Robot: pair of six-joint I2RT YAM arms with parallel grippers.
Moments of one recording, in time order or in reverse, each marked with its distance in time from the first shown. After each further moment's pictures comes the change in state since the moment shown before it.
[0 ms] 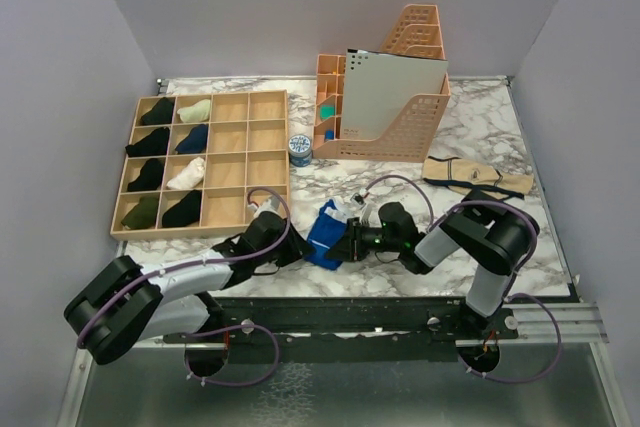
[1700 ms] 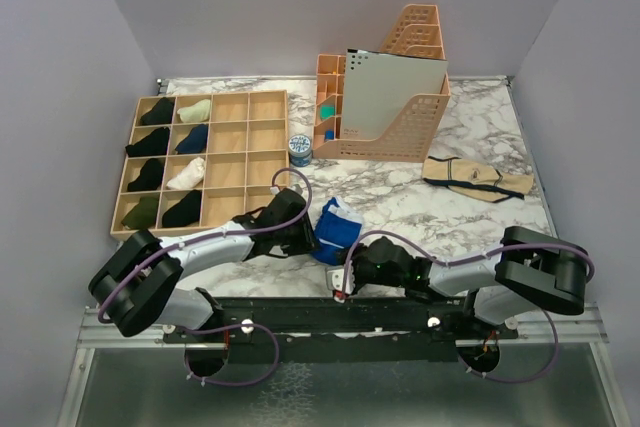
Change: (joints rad) left arm -0.006 0.194 0.304 -0.329 0.081 0.174; right arm 0.388 -0.362 -0.072 -0.363 0.424 -1.621
